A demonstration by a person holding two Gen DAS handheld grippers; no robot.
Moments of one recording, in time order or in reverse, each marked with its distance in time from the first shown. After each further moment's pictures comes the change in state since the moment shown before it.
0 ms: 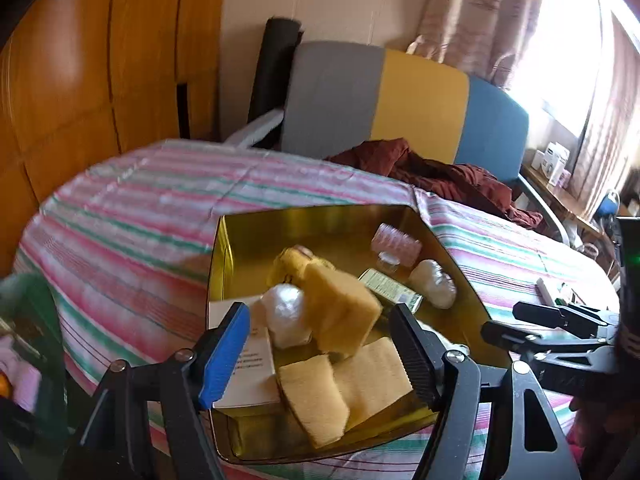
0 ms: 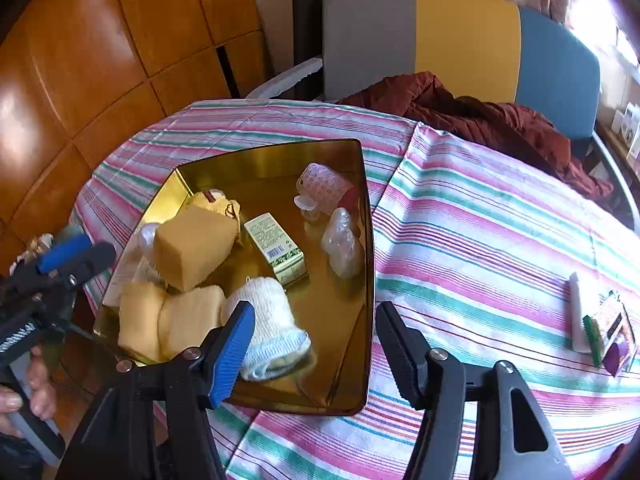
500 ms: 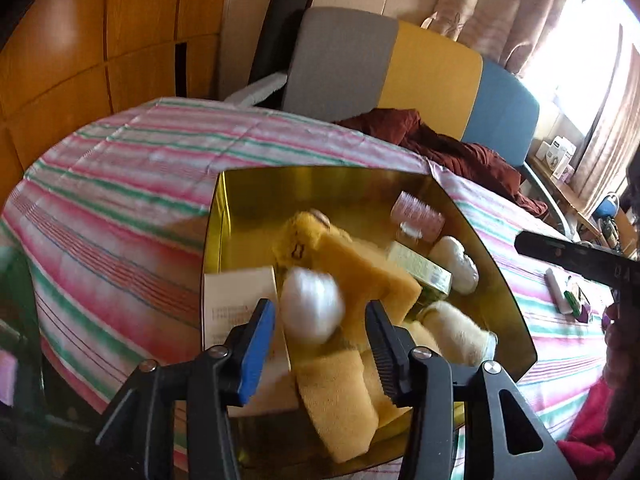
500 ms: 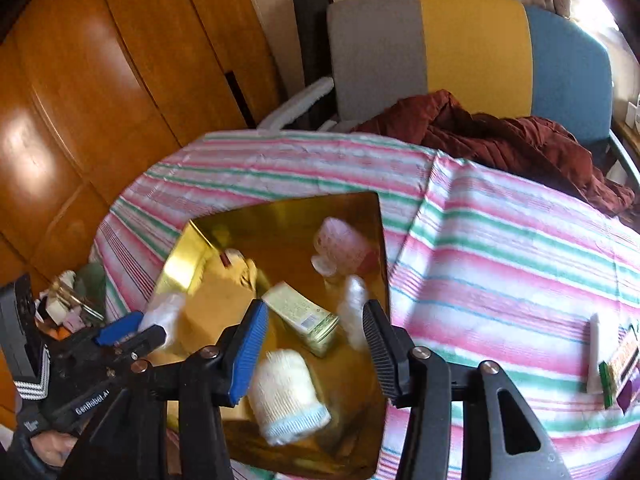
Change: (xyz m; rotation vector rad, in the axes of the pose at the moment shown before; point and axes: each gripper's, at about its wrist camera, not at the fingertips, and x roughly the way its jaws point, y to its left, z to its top) left arm 0.046 0.033 -0.013 -0.074 0.139 -0.047; right arm 0.008 -0.009 0.050 0.057 -0.038 0.093
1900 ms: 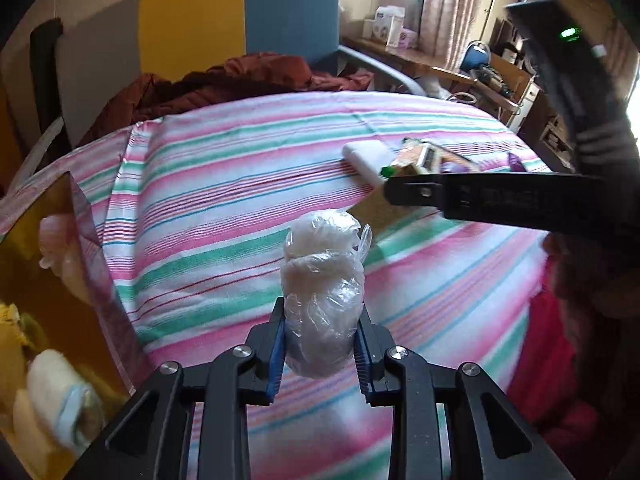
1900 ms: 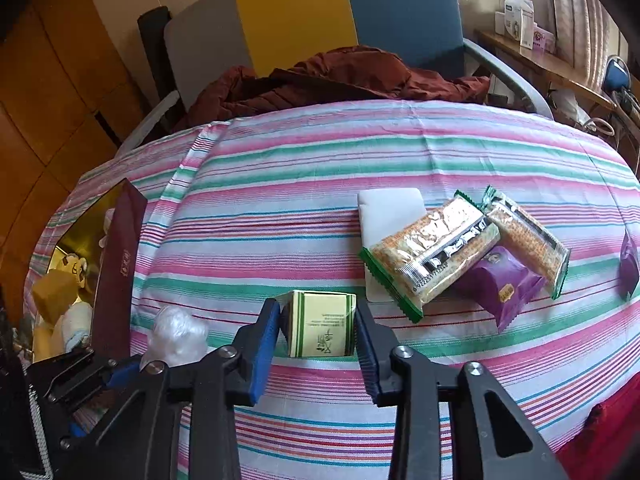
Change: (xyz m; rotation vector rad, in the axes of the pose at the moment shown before) left arm 0.054 -0.298 -0.060 0.541 0.172 -0.333; right arm -0.074 -0.222 -0.094 0.308 0.001 -0.255
